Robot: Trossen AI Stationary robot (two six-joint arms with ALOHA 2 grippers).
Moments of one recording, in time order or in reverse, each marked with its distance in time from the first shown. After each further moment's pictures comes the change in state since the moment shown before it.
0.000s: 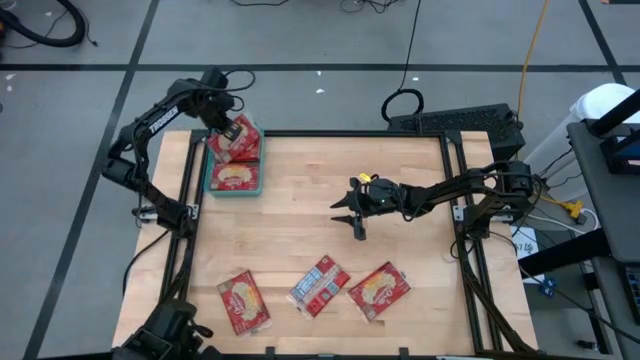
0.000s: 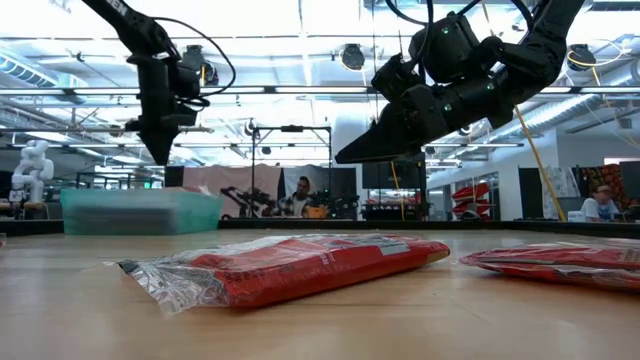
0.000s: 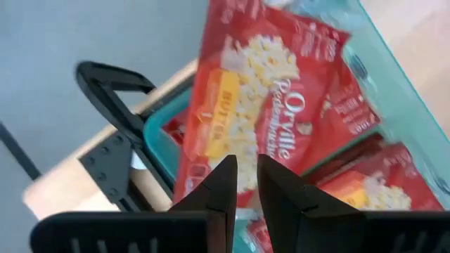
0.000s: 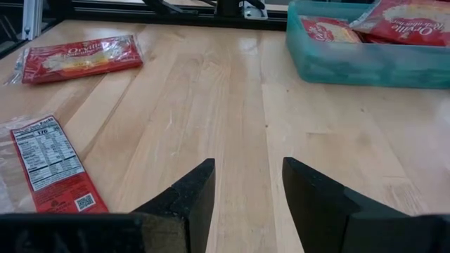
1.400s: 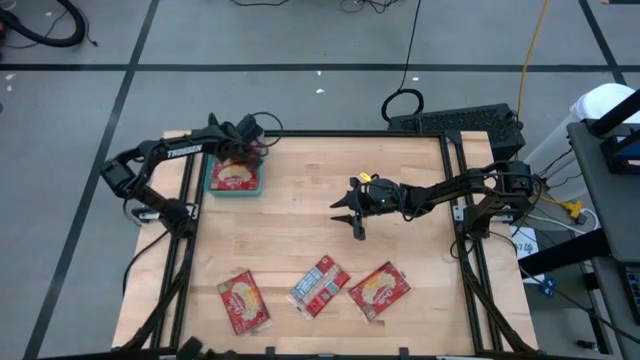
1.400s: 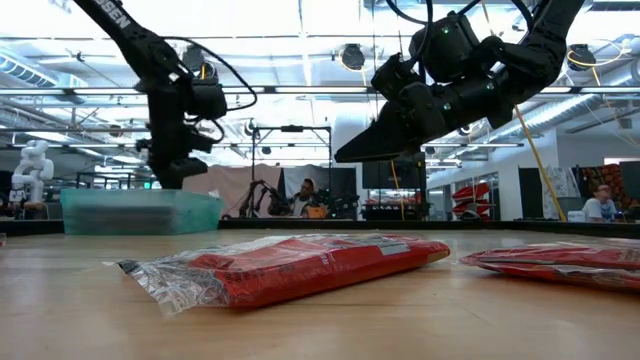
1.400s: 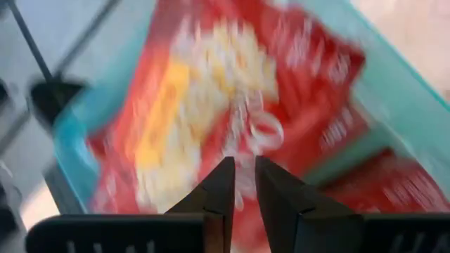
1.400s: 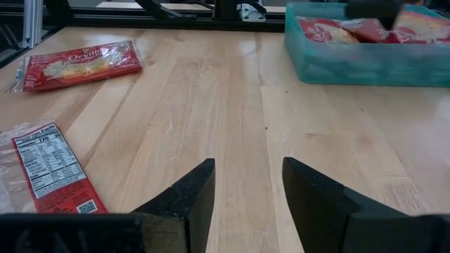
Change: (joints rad) left arm -0.388 -0.054 -0.414 0.415 -0.372 -0.245; right arm 0.000 0.000 0.000 0.009 0.002 0.025
